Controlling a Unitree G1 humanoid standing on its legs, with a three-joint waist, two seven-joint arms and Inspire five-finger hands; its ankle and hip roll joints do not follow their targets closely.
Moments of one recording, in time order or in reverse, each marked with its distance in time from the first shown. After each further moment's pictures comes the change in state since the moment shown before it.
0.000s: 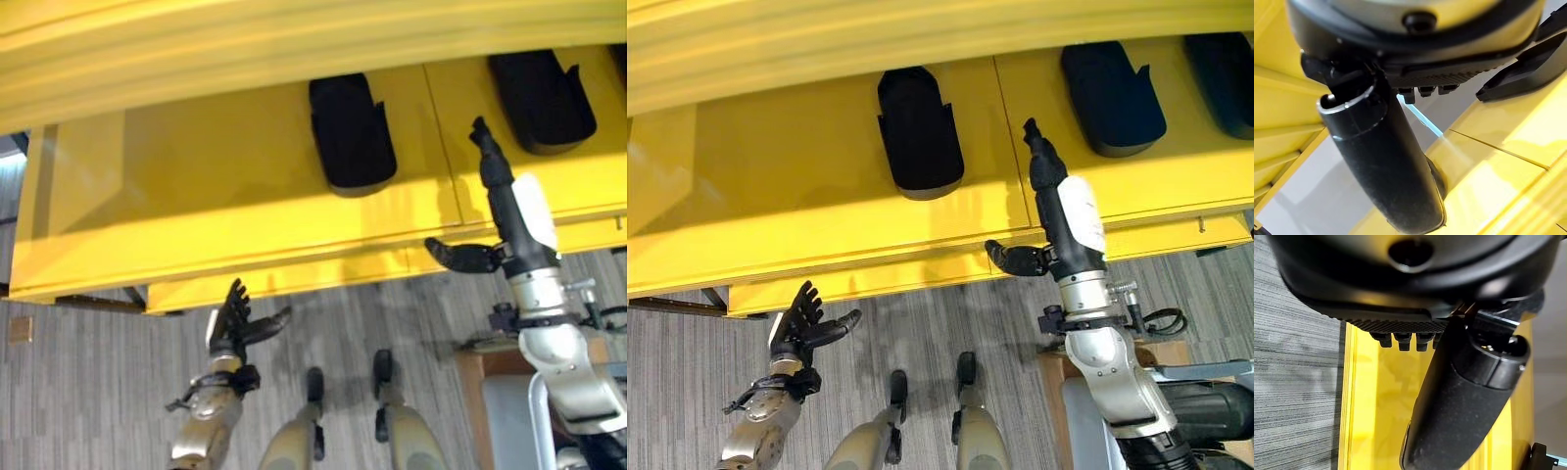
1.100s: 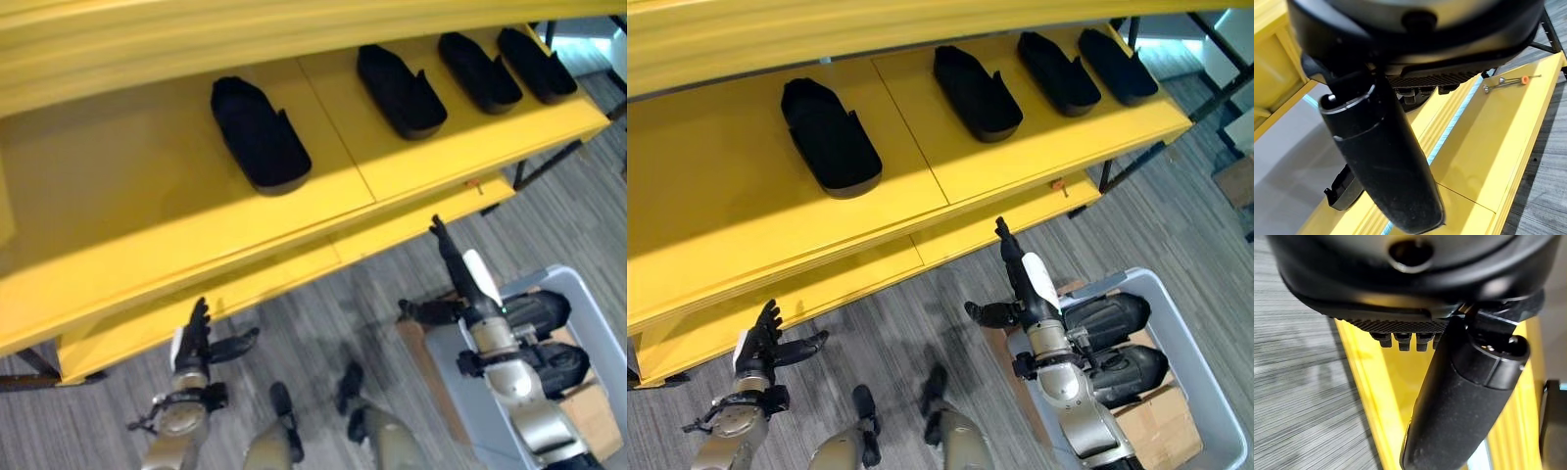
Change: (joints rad) left arm 0.052 0.100 0.038 0.040 0.106 0.012 0.039; right arm 0.053 0.135 0.134 0.171 0.065 0.000 0.051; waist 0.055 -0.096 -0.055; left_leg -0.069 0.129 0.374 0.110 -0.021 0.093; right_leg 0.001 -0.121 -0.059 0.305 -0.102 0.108
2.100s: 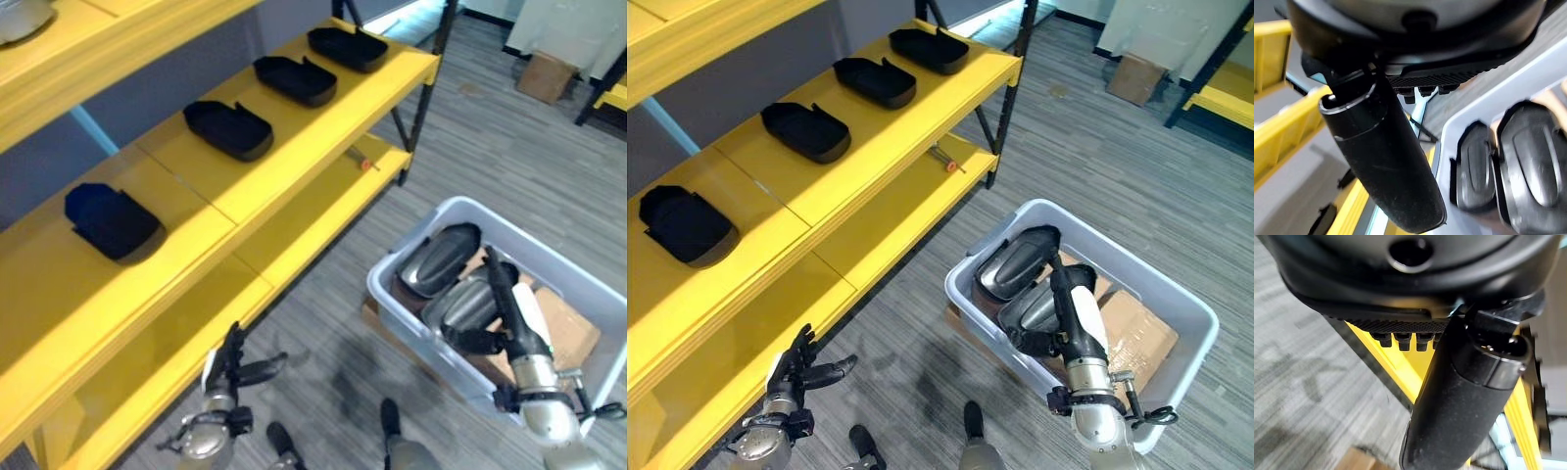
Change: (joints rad) left arm 0.067 -0.093 -0.070 -0.011 0.020 0.018 -0.049; right arm 0.245 -0.008 -0.179 -0.043 -0.025 -0.015 -0.062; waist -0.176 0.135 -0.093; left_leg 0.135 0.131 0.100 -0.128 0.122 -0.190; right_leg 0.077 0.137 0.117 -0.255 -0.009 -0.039
